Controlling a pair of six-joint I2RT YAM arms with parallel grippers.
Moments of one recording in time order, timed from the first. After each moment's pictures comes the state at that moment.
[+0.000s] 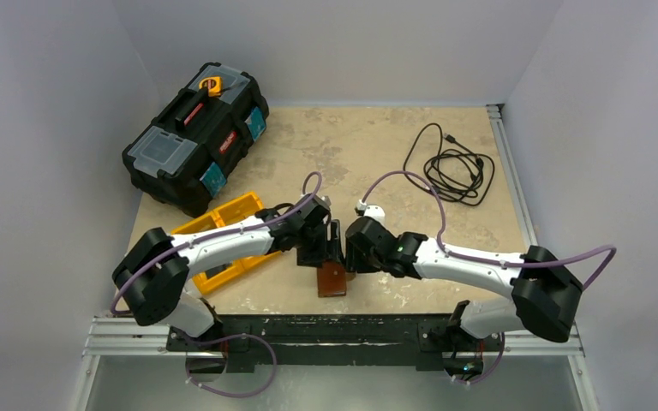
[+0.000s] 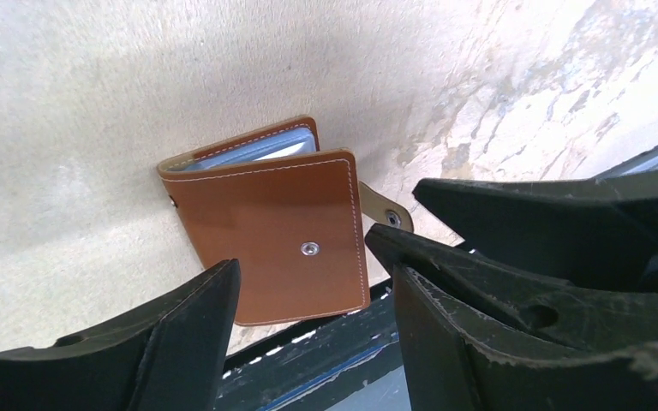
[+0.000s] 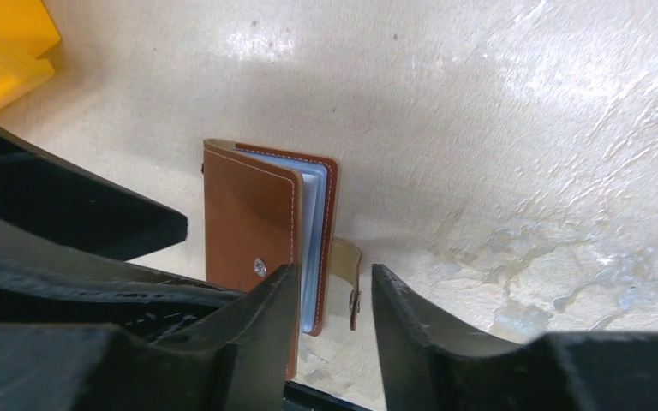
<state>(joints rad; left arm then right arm) -0.87 1.52 0.91 -0.43 0.17 -0.92 1.01 1.34 0.74 -0.37 0.22 0.88</state>
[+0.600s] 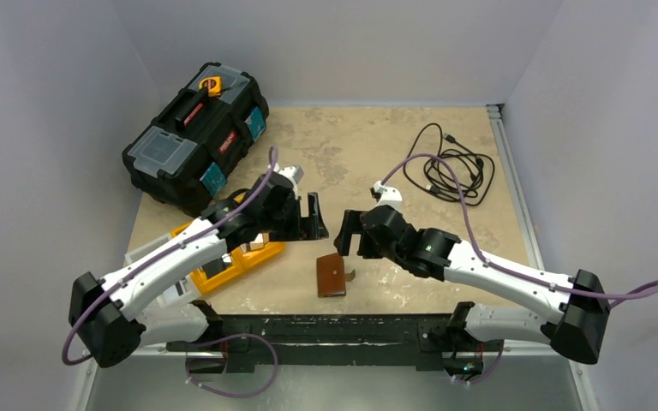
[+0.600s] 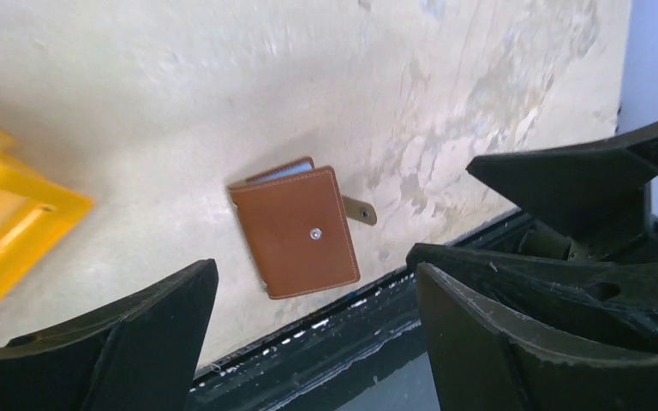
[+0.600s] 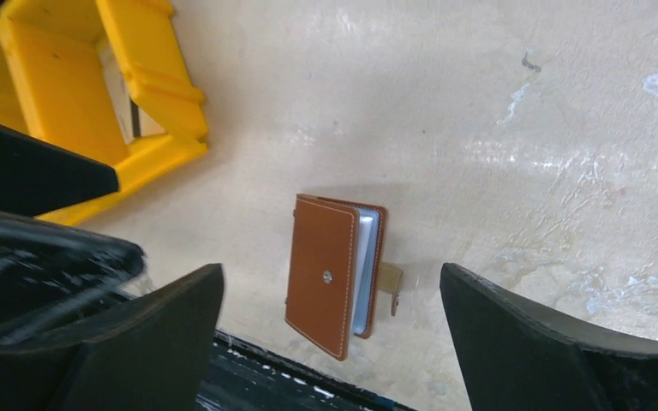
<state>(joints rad) -0.77 1.22 0.99 -0.61 0.09 -0.76 1.01 1.14 0.84 -0.46 0.33 0.87</state>
